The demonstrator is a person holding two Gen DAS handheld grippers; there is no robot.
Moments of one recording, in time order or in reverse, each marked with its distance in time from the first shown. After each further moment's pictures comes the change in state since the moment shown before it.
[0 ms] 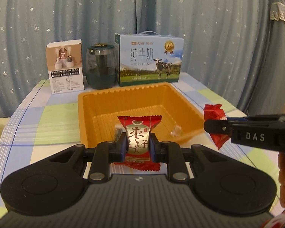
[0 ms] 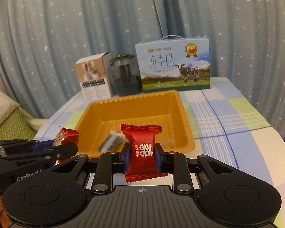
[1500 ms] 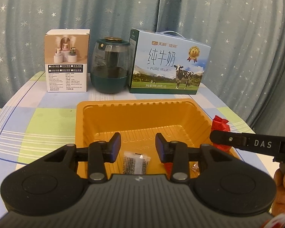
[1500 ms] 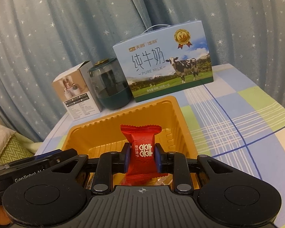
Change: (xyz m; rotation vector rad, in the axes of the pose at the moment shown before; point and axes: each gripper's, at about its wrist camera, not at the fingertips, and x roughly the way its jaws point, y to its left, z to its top) left arm 0.088 0.038 0.036 -0.125 0.016 0.007; right arm 0.091 -0.044 0.037 0.179 0.017 0.045
